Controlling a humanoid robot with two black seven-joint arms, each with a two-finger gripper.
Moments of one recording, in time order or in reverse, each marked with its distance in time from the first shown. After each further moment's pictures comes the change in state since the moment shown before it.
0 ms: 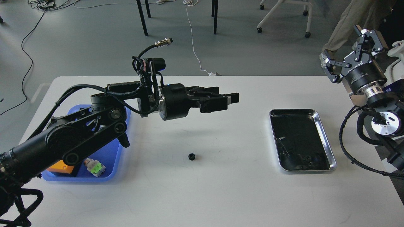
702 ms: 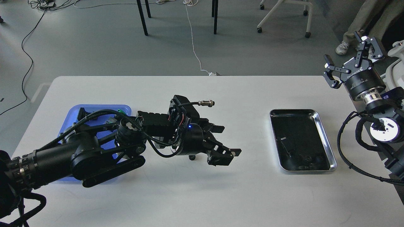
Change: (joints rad) left arm -0.044 -0.045 0.307 0.002 0.359 0.044 0.009; right arm -0.052 0.012 0.053 0.010 0.000 0.024 0.000
